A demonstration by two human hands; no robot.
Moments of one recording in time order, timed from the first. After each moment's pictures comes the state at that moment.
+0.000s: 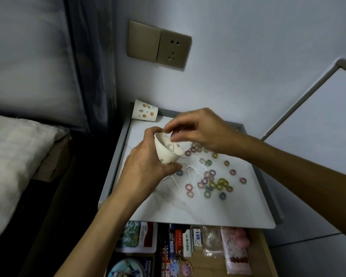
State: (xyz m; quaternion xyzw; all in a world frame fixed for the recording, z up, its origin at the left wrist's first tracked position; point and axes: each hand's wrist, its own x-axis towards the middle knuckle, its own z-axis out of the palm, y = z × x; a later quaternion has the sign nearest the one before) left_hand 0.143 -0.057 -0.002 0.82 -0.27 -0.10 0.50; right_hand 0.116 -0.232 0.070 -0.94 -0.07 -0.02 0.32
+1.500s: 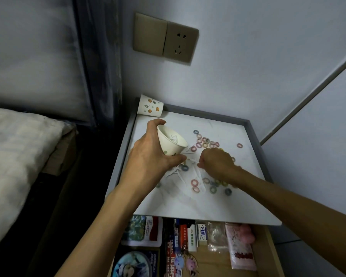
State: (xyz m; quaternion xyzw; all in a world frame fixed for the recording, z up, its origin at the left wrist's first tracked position) left_hand 0.144 -0.054 -0.001 0.81 -0.24 -0.09 0.52; right_hand 0.097 -0.278 -0.067 -0.96 0.25 0.10 0.02
